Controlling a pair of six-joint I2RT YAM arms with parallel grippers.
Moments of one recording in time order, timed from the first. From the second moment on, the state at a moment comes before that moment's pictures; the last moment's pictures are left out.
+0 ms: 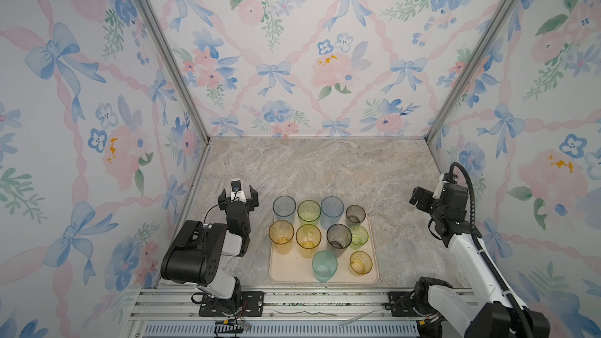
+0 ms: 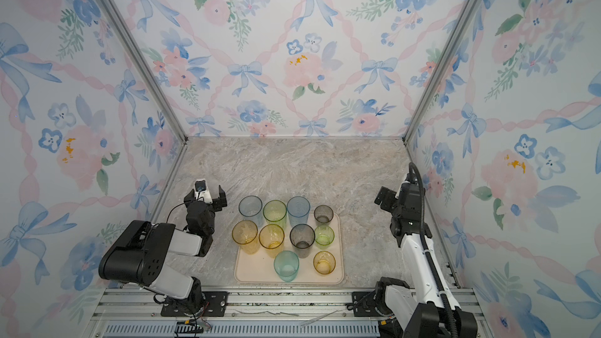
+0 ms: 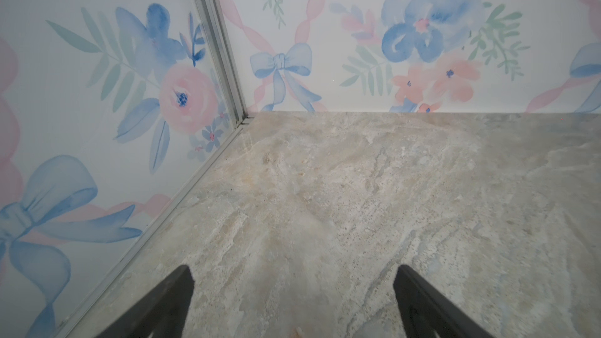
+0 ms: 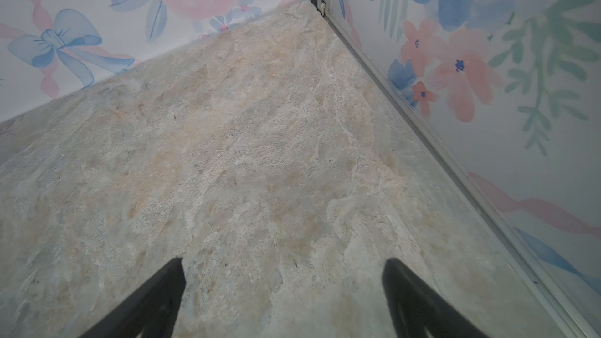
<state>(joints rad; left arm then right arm) -0.11 1.57 0.19 1.24 -0.37 0.07 -0.12 1.01 0.56 -0.12 0.09 0.21</state>
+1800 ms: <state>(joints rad) -0.12 1.59 0.19 1.25 -0.34 0.08 0.07 1.55 0.36 0.84 0.30 0.04</state>
